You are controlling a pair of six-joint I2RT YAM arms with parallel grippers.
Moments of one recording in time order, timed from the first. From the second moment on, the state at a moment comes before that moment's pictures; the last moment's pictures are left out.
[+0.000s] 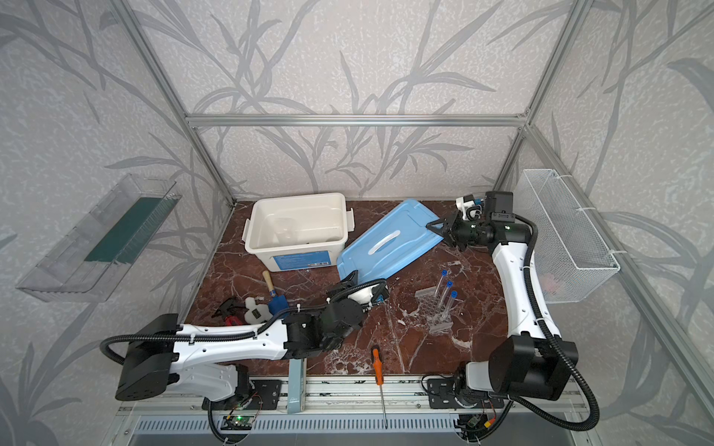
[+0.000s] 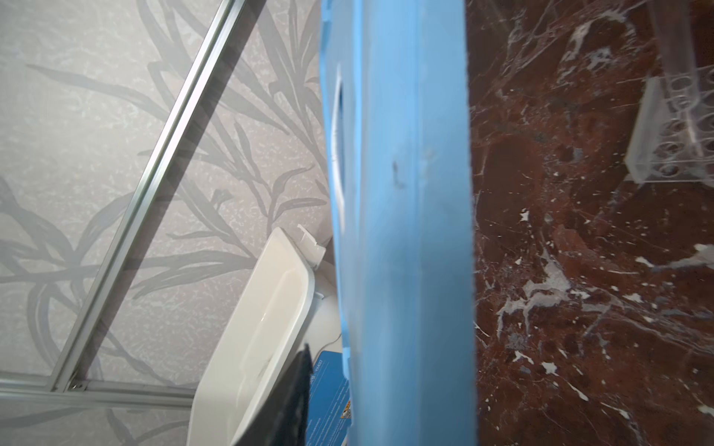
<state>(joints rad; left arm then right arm) -1.27 1.39 0.86 0.08 -0.92 0.51 -0.12 1.39 1.39 -0.84 -0.90 0.62</state>
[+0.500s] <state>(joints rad) -1.22 1.17 0.84 -0.05 -0.56 0.16 -0.11 1.31 1.39 -0.81 -0.82 0.63</state>
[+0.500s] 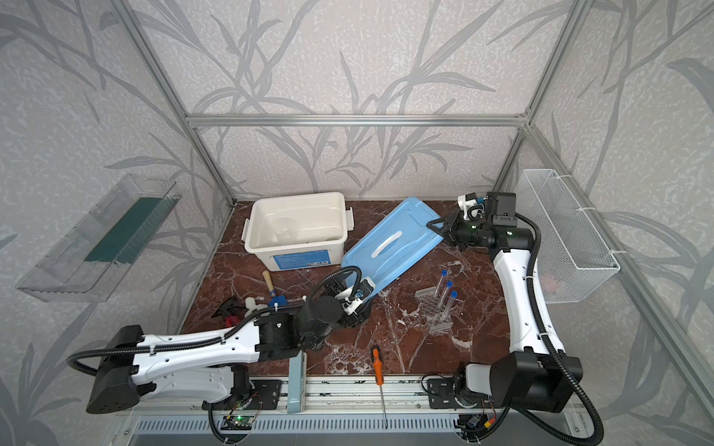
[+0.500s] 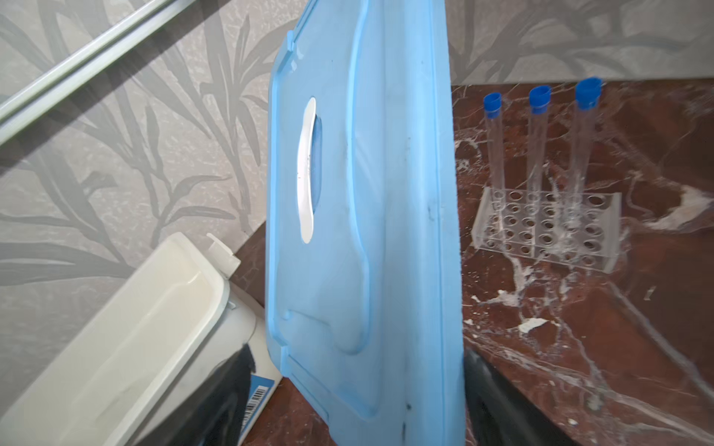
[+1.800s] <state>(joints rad) -0.17 1.22 1.18 -0.49 0.10 -0.58 0.45 1.56 1.43 0.05 -0.30 0.95</state>
